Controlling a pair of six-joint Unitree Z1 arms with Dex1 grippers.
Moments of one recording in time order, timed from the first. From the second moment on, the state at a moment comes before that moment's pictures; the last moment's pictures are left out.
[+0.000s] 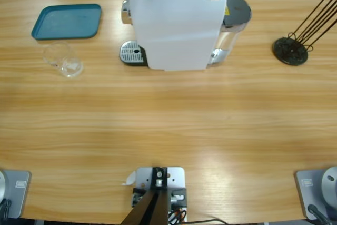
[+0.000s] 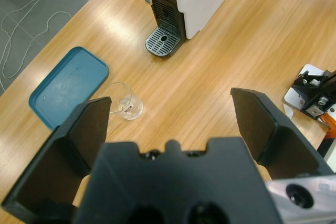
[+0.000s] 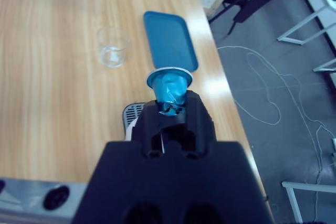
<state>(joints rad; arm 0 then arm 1) -0.94 0.82 -0.96 0.74 0.10 0.15 0.79 1.73 -1.57 0.32 0.21 -0.61</state>
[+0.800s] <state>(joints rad) -0.94 0.80 -0.94 0.74 0.10 0.15 0.73 1.80 -1.49 0.29 0.23 -0.64</state>
